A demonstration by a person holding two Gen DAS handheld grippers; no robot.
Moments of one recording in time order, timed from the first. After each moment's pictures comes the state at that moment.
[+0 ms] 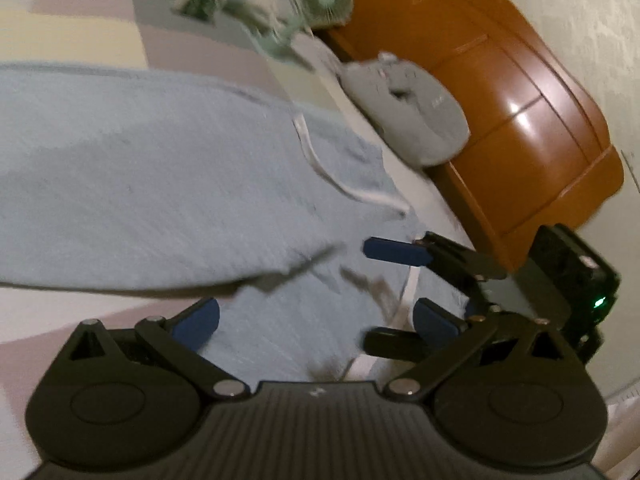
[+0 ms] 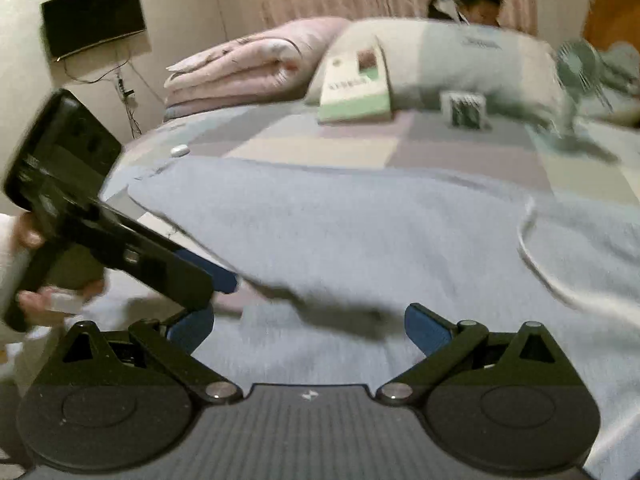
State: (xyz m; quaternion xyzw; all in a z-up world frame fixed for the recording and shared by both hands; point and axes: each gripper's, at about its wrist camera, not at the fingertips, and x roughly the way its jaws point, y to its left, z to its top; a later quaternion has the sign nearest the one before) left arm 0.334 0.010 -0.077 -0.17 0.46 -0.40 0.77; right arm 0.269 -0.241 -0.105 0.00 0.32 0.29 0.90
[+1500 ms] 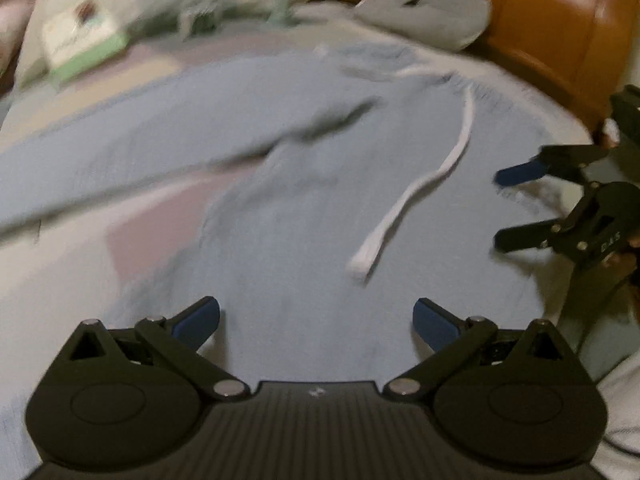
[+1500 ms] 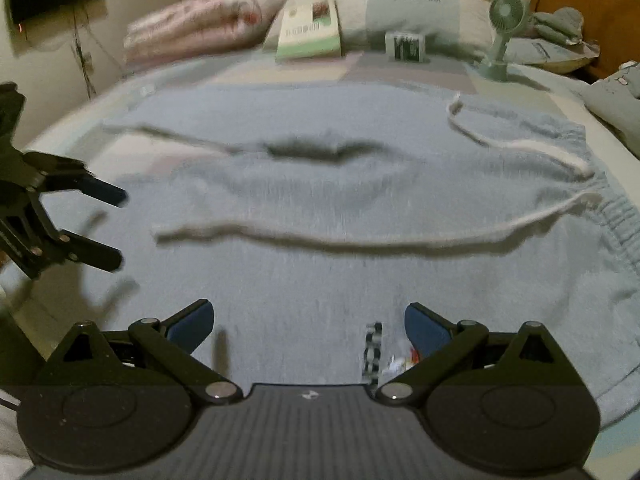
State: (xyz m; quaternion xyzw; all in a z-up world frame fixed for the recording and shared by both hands) left arm 0.198 0.011 -0.111 0.10 0.44 -0.29 0.84; right arm 0.160 -0.282 -0.144 -0.02 0.39 0.20 0.90
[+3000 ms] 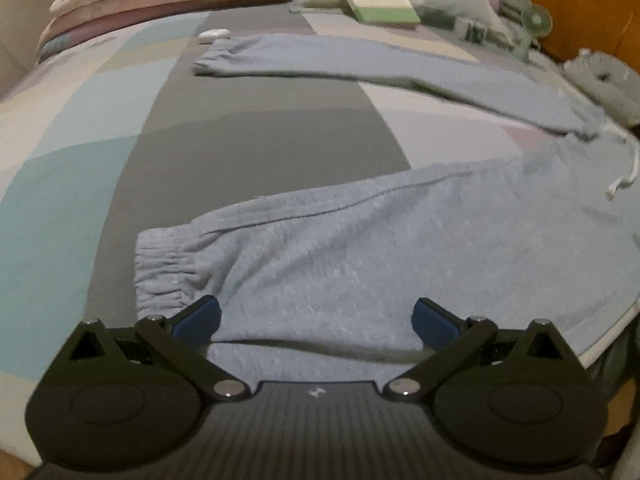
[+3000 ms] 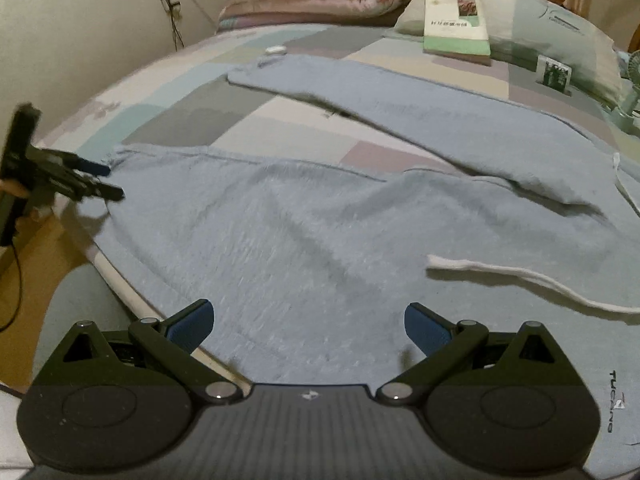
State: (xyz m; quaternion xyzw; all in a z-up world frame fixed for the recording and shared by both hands) left arm 0.116 0.316 -0.108 0.00 0.44 -0.06 0.89; right arm 0.124 -0.104 -0.099 -0.07 0.42 0.30 0.85
